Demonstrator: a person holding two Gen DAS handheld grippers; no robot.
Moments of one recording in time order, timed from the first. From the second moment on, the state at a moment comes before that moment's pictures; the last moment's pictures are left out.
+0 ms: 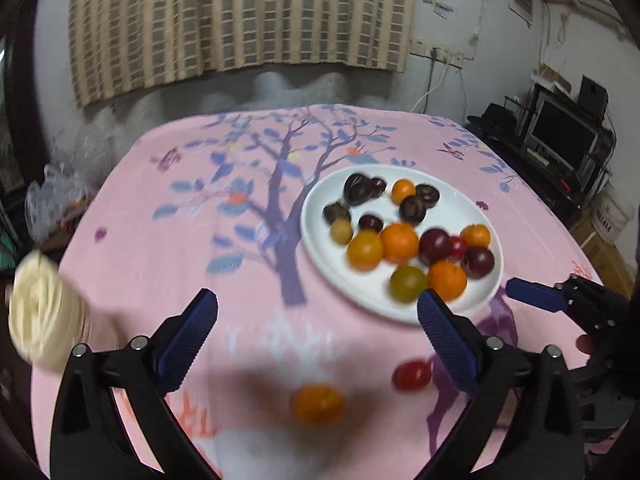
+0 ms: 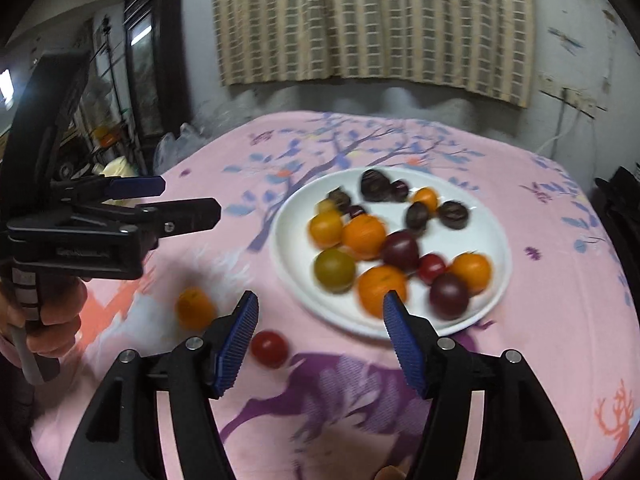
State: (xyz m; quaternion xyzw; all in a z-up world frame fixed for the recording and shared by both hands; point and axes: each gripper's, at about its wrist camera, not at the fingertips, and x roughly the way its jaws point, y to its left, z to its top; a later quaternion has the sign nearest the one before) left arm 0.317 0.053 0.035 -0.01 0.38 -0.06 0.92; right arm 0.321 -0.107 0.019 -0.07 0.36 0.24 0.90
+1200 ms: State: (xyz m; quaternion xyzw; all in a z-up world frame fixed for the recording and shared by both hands) left arm 0.278 0.093 0.005 -0.05 0.39 -0.03 0.92; right arm 0.322 -0.058 -0.032 -0.11 0.43 0.24 0.86
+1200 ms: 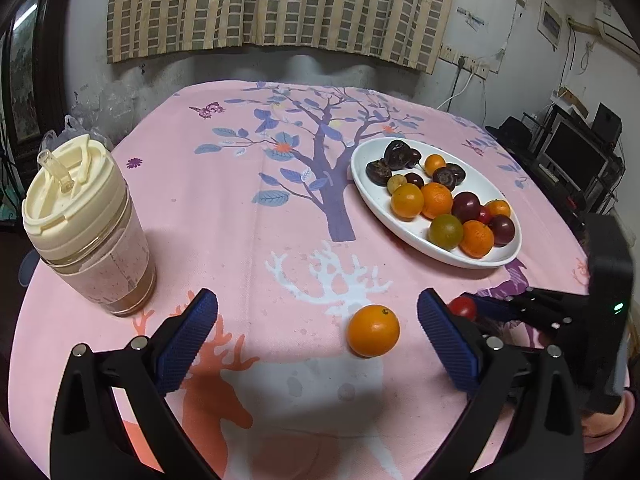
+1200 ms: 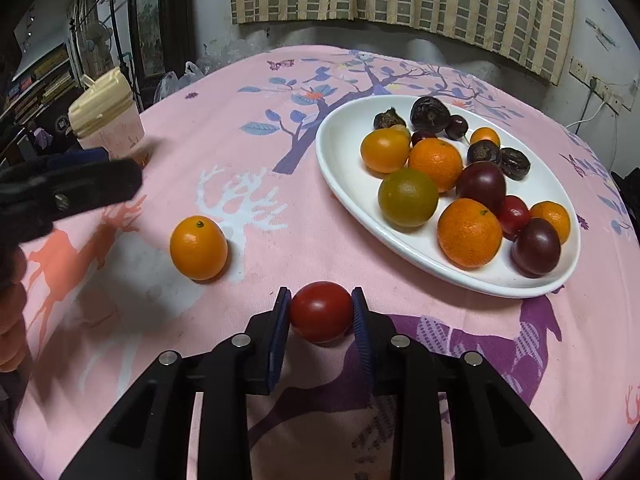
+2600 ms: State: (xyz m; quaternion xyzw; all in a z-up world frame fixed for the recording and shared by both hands) left arm 0.270 0.025 -0.021 0.02 0.41 -0.07 0.91; right arm 0.289 -0.132 0.022 -0.01 0.37 0.23 0.90
